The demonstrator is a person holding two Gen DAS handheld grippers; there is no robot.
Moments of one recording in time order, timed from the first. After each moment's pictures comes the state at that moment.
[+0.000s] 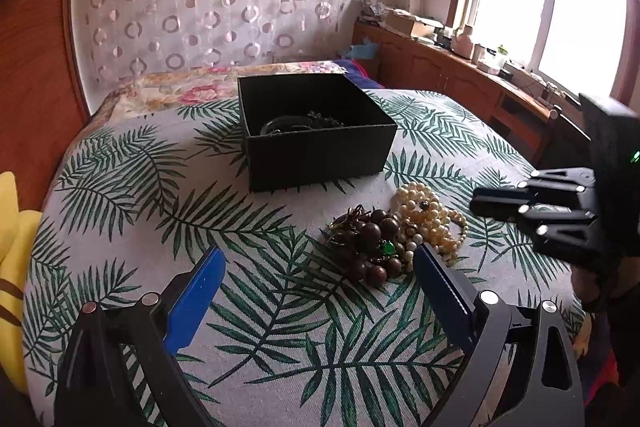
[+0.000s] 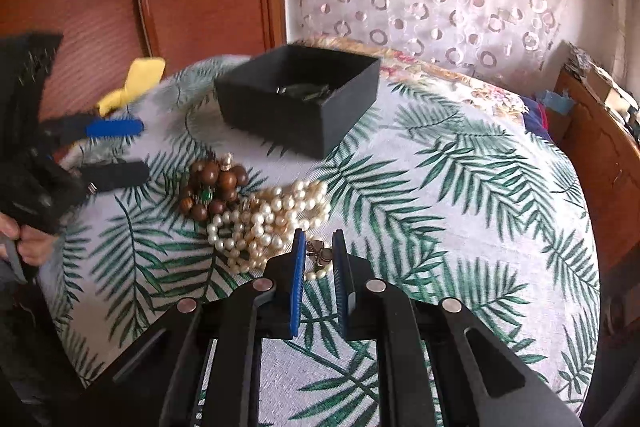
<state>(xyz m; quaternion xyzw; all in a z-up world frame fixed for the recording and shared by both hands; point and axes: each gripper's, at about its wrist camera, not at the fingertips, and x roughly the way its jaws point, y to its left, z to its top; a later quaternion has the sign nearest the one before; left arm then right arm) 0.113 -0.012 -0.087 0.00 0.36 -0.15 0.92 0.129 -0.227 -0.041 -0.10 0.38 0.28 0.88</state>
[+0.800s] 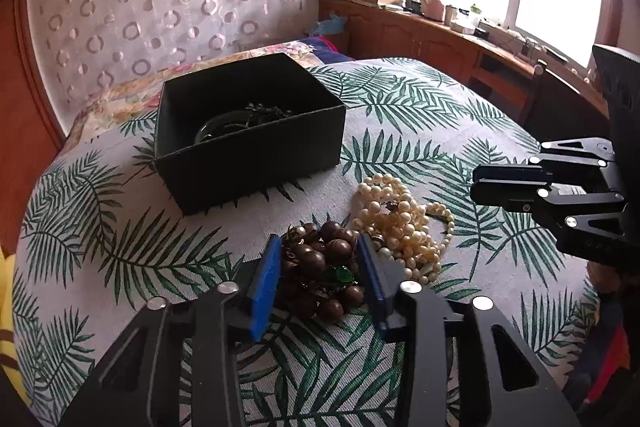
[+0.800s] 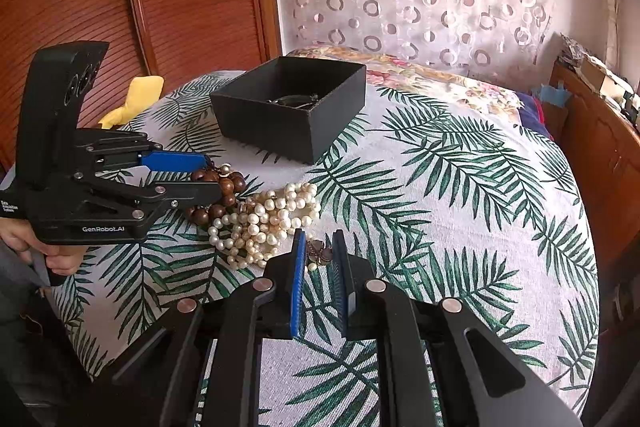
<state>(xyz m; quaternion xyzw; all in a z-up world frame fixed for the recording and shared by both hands) 0.141 -0.063 -0.101 0.07 0.39 -0.19 0.90 0.125 -0.237 -0.039 -0.08 0.37 0.28 0.88</state>
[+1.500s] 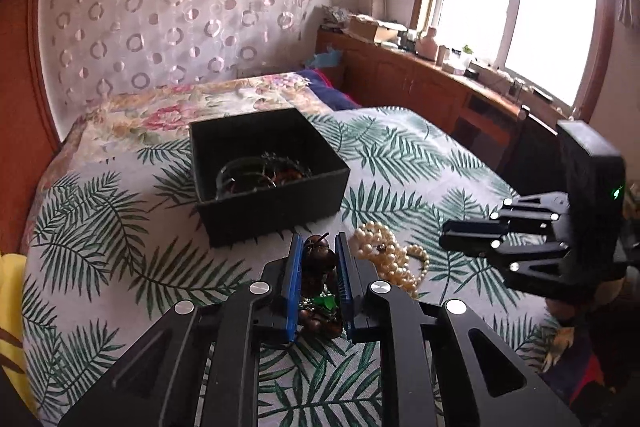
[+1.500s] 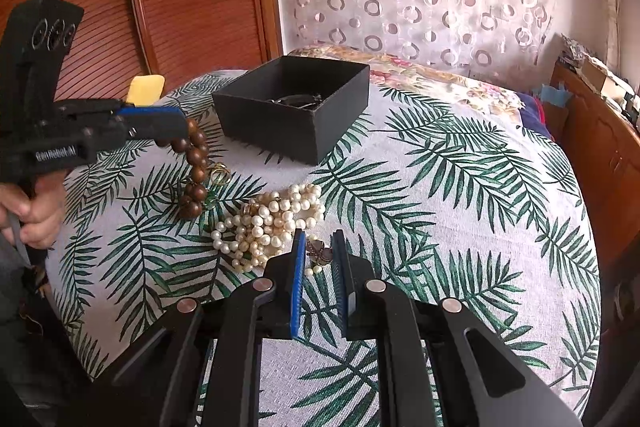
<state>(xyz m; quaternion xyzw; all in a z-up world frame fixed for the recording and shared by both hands) 0.130 -0.032 -0.054 0.01 0.34 -0.22 0.92 0.126 -0.232 -0.041 -0.08 0.37 0.28 0.88</state>
